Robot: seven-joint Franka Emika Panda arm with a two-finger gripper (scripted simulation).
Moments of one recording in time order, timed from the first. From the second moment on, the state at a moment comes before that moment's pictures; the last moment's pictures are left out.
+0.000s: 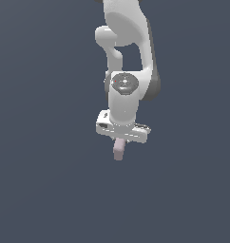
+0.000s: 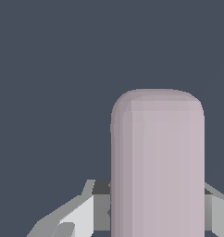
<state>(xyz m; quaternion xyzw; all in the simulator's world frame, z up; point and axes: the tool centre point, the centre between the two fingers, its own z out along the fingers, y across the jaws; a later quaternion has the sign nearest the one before) 0.034 0.025 0.140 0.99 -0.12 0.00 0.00</state>
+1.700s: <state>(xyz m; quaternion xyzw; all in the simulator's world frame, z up) 0.040 0.014 0.471 0.99 -0.12 0.00 0.00</state>
